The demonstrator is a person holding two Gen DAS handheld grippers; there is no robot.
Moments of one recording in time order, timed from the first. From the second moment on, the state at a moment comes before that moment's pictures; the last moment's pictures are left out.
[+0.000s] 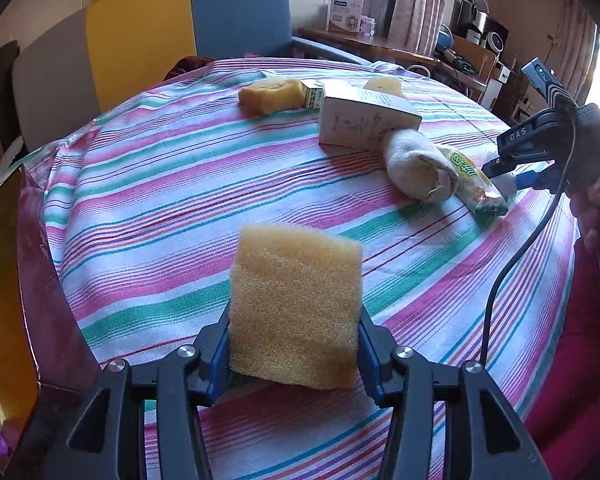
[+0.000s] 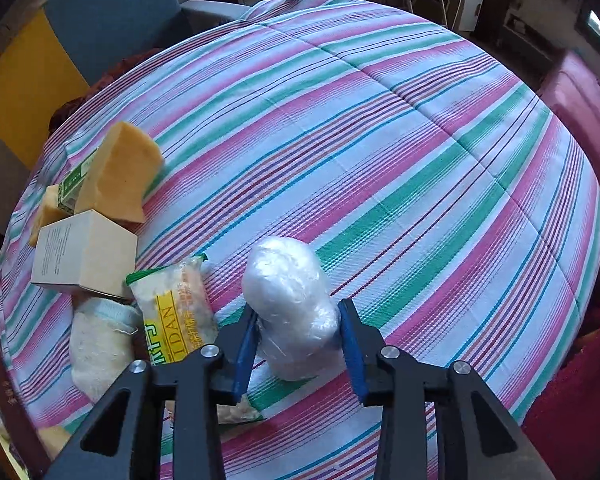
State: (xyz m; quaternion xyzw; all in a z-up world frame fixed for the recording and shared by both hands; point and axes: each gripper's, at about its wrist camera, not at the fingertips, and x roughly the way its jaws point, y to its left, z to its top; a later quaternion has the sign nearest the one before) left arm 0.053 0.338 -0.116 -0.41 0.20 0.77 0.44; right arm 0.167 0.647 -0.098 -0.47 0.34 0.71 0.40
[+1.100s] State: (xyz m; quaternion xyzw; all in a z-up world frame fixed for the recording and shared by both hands) left arm -0.178 0.103 -0.055 -0.53 -0.06 0.81 0.22; right arm 0.145 0.644 -0.105 -0.50 0.26 0.71 0.41
